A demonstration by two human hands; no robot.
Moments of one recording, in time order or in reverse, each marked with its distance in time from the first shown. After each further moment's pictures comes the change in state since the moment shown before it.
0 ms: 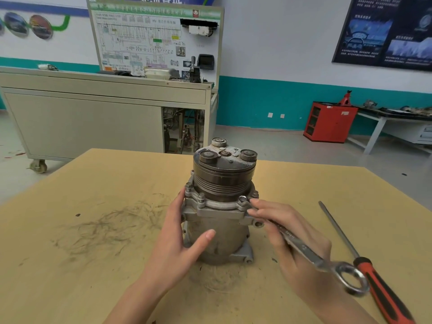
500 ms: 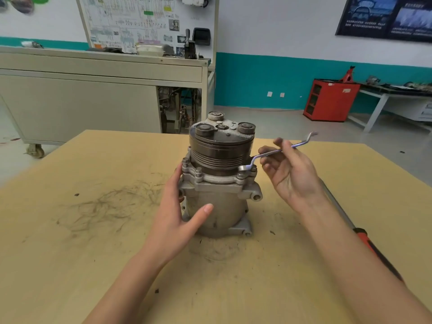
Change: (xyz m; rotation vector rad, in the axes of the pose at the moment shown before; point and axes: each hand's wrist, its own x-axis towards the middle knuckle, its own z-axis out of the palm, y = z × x) left_hand 0.001 0.000 -0.001 -0.005 0.006 0.005; right_hand 0.047 0.051 -0.002 1.067 0.257 0.971
